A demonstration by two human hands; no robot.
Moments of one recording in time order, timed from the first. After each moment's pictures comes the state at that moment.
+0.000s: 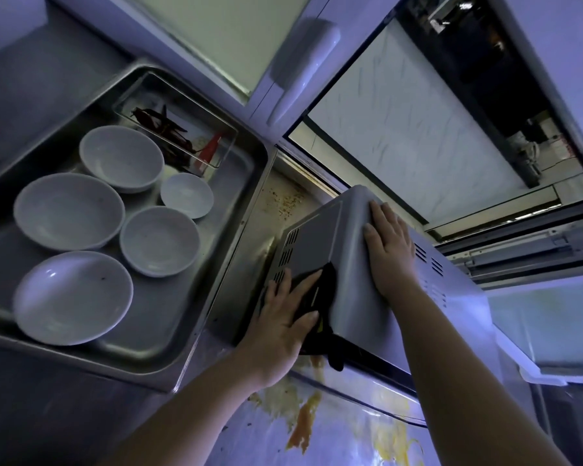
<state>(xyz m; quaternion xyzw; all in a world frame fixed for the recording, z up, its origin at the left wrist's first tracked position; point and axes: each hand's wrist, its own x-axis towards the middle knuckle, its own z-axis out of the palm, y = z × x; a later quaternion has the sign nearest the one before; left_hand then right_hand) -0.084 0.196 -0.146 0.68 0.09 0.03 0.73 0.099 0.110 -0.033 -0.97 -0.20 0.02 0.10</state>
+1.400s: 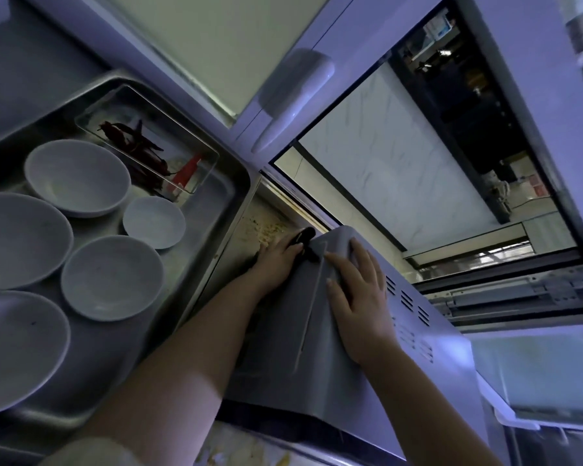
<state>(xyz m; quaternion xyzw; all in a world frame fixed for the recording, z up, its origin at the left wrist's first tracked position) 0.135 0.250 -0.207 0.65 0.15 0.04 0.75 0.081 0.128 -0.031 -0.95 -0.30 0.04 0.07</state>
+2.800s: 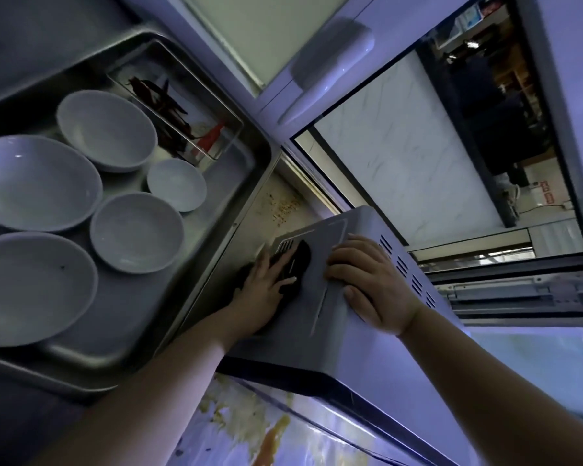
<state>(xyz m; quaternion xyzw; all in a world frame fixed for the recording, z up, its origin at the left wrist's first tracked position) 0.012 0.217 -0.217 0.66 0.13 0.03 0.74 0.120 0.121 -0.023 -0.71 -0.71 0.03 -0.05</state>
